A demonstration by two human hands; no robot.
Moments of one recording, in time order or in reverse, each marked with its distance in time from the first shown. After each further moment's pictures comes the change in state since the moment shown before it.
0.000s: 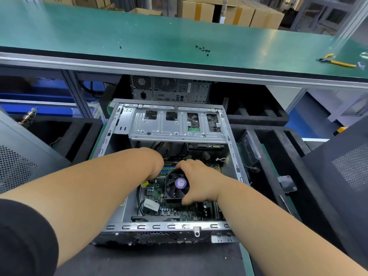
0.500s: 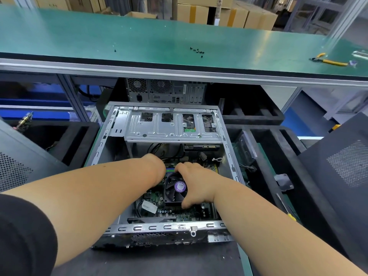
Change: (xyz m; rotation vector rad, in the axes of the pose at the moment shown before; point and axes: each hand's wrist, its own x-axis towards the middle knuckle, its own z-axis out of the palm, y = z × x) left_hand -0.007 0.025 -0.001 0.143 0.088 0.037; right_hand -0.001 0.002 0.001 -0.050 -0.036 0.018
